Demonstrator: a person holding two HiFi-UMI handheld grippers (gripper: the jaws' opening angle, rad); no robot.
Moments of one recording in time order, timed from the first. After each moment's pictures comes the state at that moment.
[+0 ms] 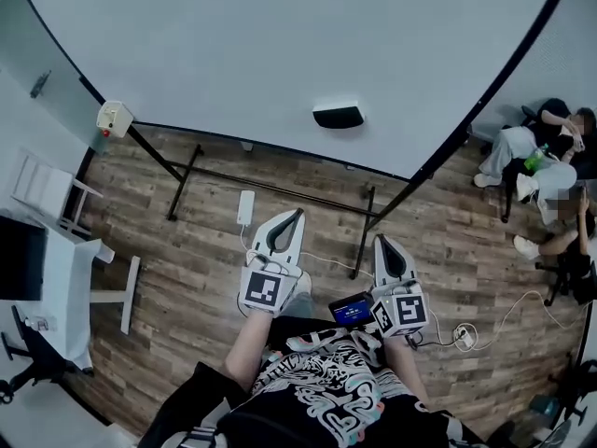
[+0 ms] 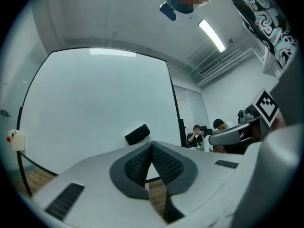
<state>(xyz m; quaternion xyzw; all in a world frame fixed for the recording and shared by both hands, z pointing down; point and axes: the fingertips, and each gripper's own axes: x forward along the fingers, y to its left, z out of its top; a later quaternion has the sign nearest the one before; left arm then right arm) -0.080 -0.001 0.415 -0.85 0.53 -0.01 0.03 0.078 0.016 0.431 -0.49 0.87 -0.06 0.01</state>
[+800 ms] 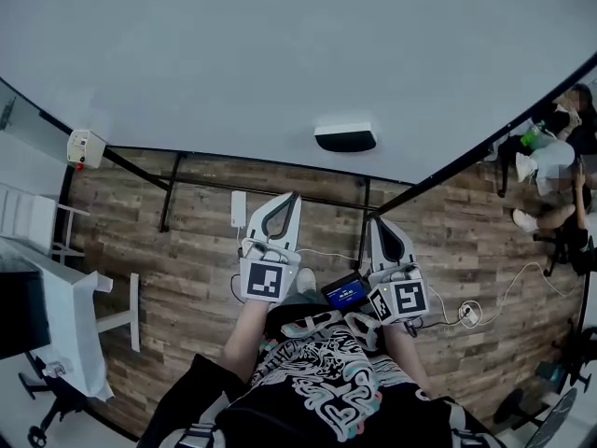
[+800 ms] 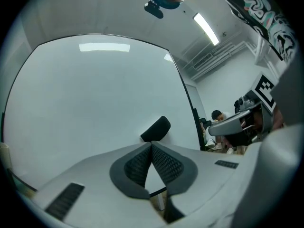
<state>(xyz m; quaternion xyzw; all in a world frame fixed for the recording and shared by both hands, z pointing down) -0.121 -0.116 0.424 -0.86 0.51 -0.05 0.05 0.026 -0.086 0.430 -0.52 0.85 -0.05 0.01</state>
